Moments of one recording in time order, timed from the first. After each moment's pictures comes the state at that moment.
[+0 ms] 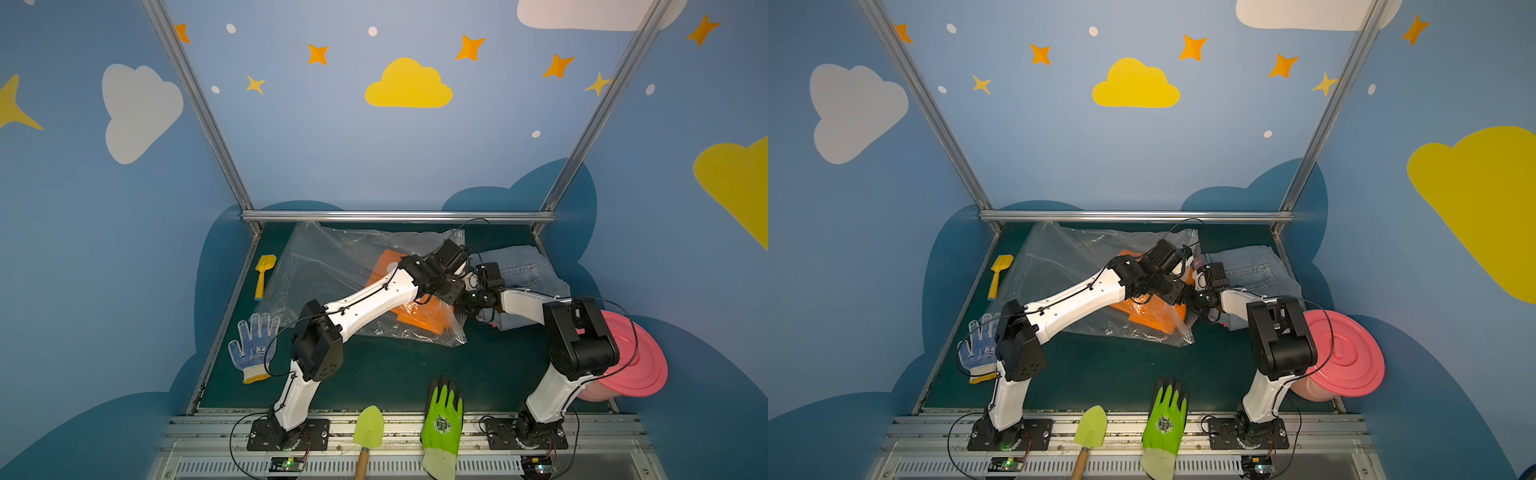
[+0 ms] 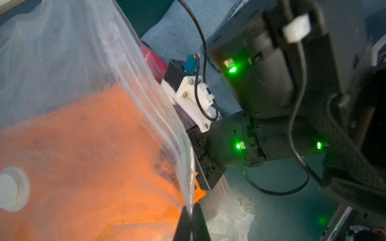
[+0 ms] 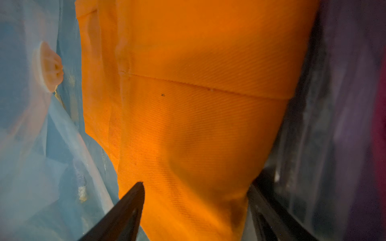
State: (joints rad) left arm -0.91 2.05 1.97 -0.80 -0.02 -0.20; right arm 0.26 1.77 0.93 -0.16 -0.52 0.55
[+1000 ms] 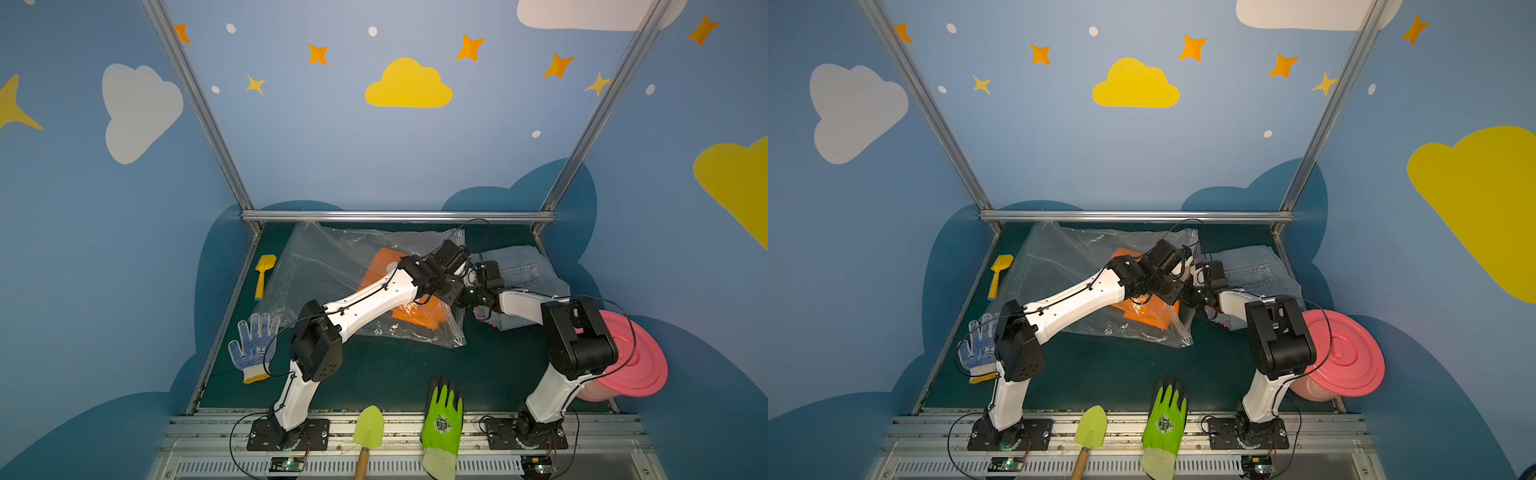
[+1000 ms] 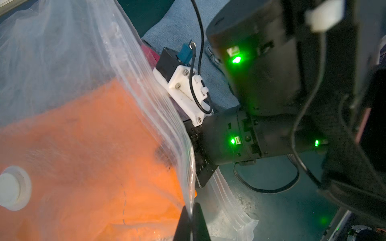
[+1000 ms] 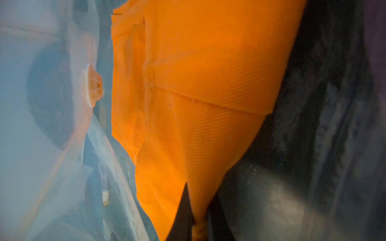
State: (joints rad) left arm -0.91 2.05 1.96 -0.80 -0.03 -0.19; right arm 0.27 1.77 0.91 -0.01 -0.57 0.66
